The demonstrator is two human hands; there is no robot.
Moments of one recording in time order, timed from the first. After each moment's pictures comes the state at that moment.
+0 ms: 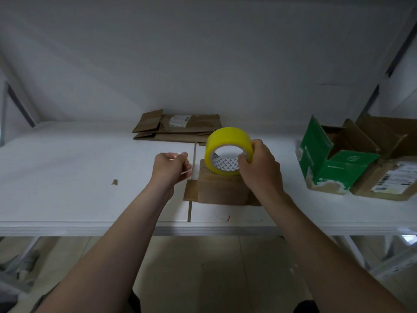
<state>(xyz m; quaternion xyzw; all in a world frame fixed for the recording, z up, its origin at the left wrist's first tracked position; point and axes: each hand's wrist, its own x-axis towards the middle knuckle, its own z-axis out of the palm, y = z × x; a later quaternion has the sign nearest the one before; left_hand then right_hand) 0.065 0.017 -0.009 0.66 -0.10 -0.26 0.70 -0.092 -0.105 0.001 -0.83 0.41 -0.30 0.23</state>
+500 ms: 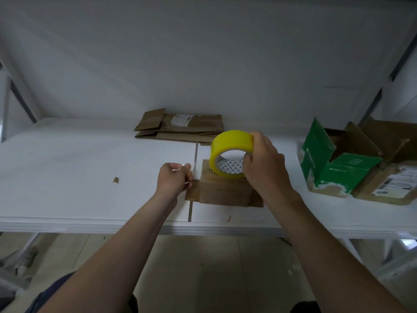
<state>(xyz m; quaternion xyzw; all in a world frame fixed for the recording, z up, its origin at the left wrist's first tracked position) 0.061 0.014 -0.046 0.67 -0.08 -0.24 0.69 -0.099 -0.107 0.014 -0.88 0.35 -0.30 0.14</state>
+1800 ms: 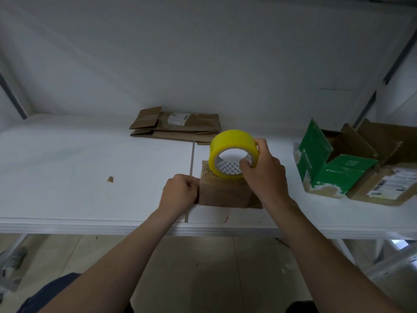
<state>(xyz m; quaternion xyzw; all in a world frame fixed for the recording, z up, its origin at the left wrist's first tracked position) 0.047 0.021 -0.068 0.84 -0.35 -0.10 0.40 -0.103 -0.117 -0.007 -0.85 0.36 -0.32 0.21</state>
